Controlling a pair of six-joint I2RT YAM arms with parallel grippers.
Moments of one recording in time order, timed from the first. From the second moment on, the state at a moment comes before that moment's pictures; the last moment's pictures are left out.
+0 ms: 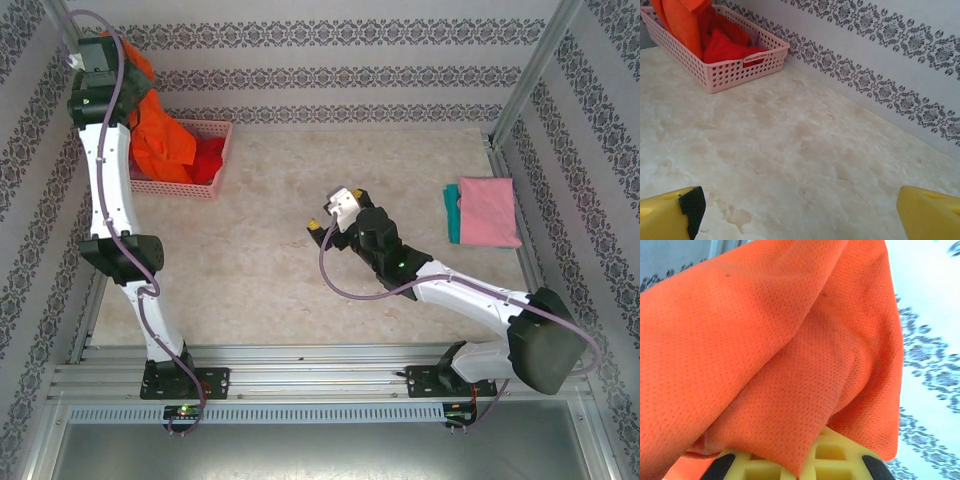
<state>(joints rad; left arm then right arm) 0.21 2.09 2.65 -1.02 -0.09 -0.63 0.76 1.32 0.79 0.25 0.21 -0.15</state>
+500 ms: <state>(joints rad) -0.18 1.77 2.30 -0.88 -0.15 -0.43 0.76 1.38 0.82 0.25 0.20 -0.10</state>
